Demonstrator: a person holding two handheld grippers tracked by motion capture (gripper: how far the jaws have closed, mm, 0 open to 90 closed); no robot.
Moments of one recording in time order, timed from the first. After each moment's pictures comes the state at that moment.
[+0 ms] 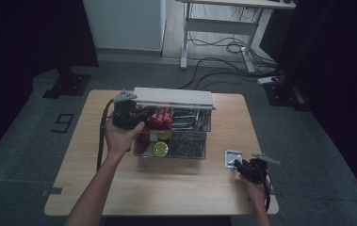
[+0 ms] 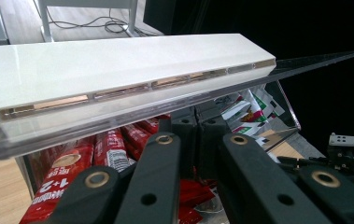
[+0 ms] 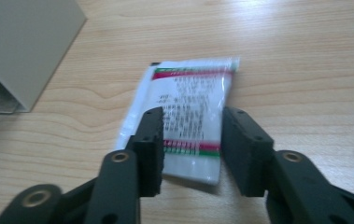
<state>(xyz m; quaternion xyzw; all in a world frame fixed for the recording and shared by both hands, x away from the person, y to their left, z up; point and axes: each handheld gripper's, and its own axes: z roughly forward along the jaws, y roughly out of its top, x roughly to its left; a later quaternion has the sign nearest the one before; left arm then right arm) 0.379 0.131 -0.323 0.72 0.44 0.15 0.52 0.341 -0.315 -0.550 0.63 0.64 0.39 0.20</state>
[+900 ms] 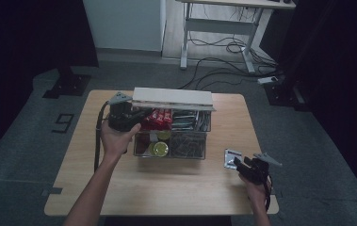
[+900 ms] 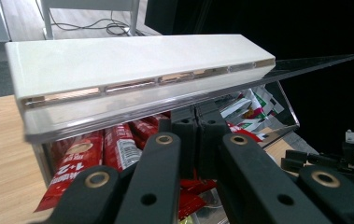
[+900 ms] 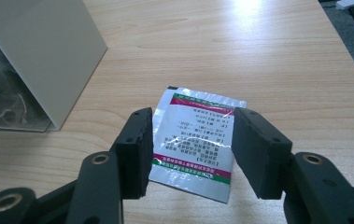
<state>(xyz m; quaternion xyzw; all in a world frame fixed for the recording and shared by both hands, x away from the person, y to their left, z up) 0.371 0.141 -0.323 0.71 0.44 0.15 0.52 0.330 -0.307 -0.530 0.61 0.63 0.42 0.24</state>
